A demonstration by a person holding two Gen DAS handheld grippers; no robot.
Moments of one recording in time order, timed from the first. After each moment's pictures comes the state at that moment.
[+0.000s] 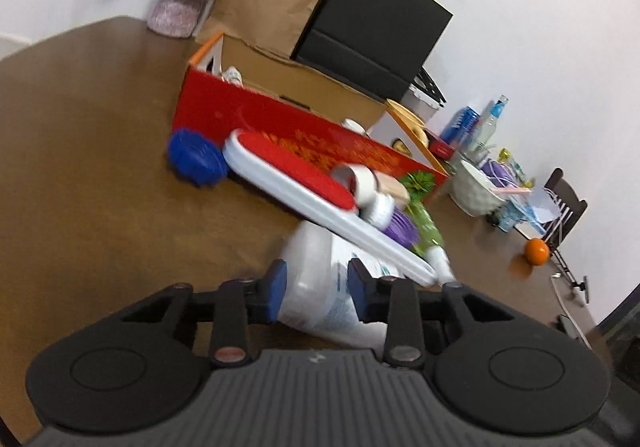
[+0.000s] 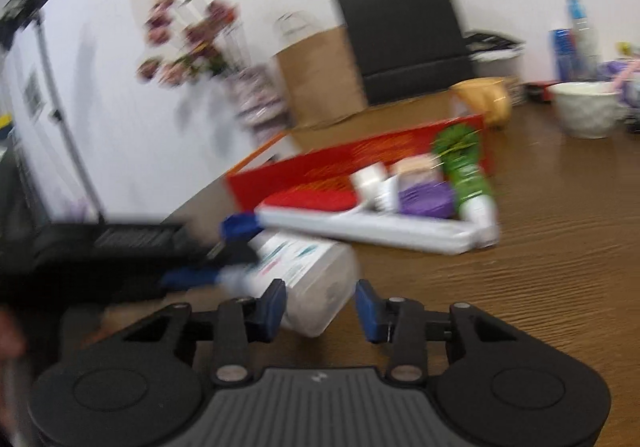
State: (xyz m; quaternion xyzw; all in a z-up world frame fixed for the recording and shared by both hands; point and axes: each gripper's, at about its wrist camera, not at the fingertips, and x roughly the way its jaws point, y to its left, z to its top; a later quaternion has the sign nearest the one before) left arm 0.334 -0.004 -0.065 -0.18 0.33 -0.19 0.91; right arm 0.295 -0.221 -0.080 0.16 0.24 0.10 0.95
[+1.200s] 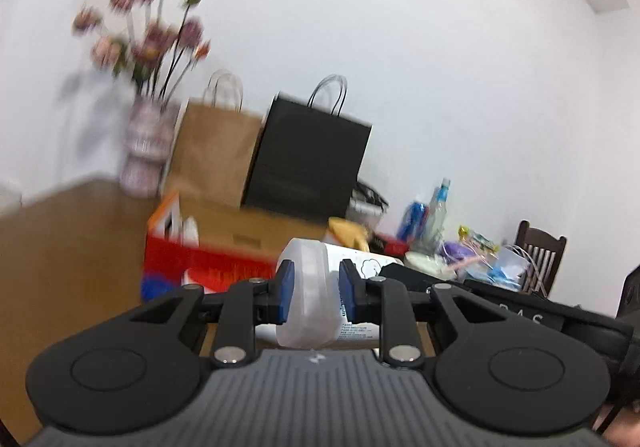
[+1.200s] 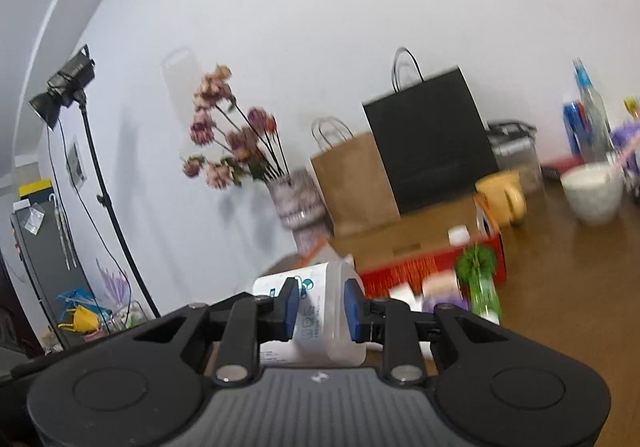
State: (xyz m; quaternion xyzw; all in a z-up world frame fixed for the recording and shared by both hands) left arm 0.254 -0.039 0.002 -0.11 0.09 -0.19 0.97; right arm 0.283 -0.242 0.001 0.20 0.11 0.17 0.96
